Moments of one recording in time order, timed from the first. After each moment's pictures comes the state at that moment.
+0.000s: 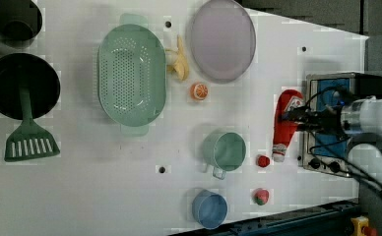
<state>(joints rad) -0.15 0.04 0.12 -2.36 -0.03 0.75 -0.37</state>
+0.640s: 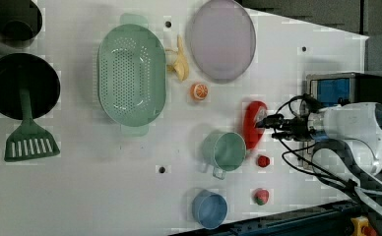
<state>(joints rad) -0.16 0.19 0.13 -2.43 -0.05 0.90 -0.32</state>
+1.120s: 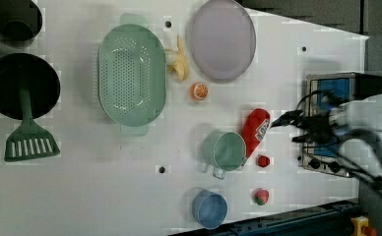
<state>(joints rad) -0.16 0.10 0.10 -2.32 -0.05 0.64 -0.25</state>
